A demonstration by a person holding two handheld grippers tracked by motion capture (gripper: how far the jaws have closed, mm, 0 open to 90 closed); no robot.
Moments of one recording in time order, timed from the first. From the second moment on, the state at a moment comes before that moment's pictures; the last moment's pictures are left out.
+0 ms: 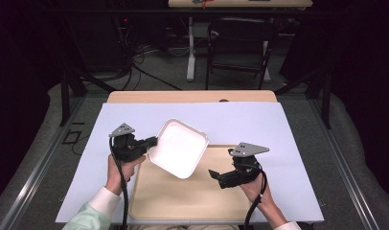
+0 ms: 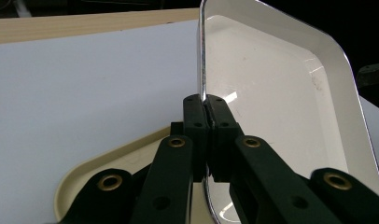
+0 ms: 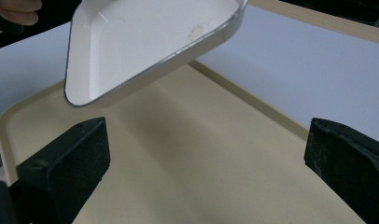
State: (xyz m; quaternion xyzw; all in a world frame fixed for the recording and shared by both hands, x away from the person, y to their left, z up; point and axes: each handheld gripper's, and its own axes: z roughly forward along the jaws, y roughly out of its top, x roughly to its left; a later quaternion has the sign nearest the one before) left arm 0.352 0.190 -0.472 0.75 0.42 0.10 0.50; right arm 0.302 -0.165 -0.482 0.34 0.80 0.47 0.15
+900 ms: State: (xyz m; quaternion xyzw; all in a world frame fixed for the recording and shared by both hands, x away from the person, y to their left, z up) left arm 0.337 0.167 -0.480 0.76 0.40 0.10 0.50; right arm 0.312 -0.137 -0.490 0.38 0.79 0.47 0.12
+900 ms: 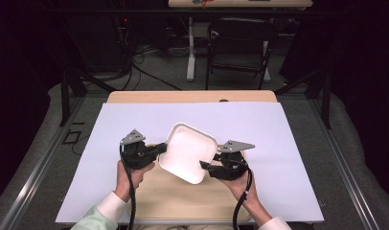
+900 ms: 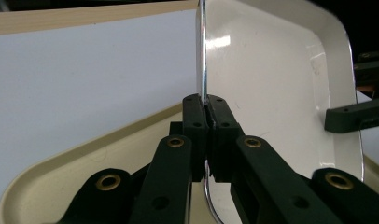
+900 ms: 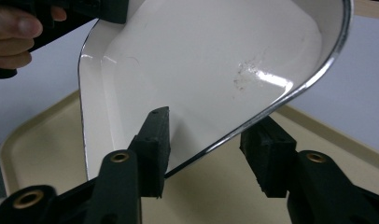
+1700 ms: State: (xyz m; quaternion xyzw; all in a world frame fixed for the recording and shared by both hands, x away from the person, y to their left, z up) left arm 0.312 0.164 -0.493 0.77 0.39 0.05 0.50; right arm 0.305 -0.155 -0.478 0.38 0.78 0.49 0.12
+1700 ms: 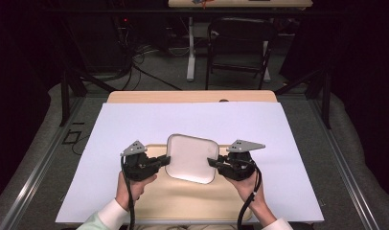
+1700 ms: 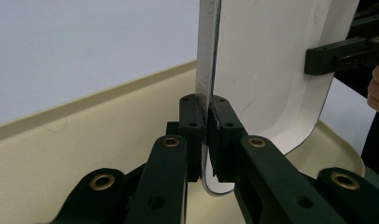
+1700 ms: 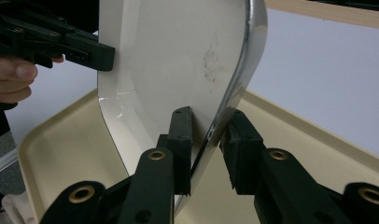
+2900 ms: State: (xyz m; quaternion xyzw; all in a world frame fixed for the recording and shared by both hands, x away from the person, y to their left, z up) left arm 0.295 0.168 -0.505 0.78 0.41 0.00 0.47; right arm 0.296 -0.156 -0.485 0.39 0.79 0.46 0.05
